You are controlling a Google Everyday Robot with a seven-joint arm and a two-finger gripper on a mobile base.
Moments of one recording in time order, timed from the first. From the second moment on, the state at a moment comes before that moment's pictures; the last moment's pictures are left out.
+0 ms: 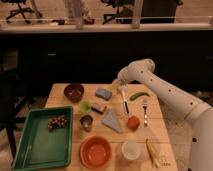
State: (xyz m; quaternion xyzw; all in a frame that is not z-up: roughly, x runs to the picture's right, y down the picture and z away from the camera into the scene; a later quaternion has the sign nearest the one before) arm 0.072 -0.055 0.890 -0.13 -0.16 0.34 0.92
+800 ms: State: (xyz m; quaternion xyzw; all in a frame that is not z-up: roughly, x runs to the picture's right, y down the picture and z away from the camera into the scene) arm 0.017 -0.019 0.940 -0.14 -0.12 0.38 0.91
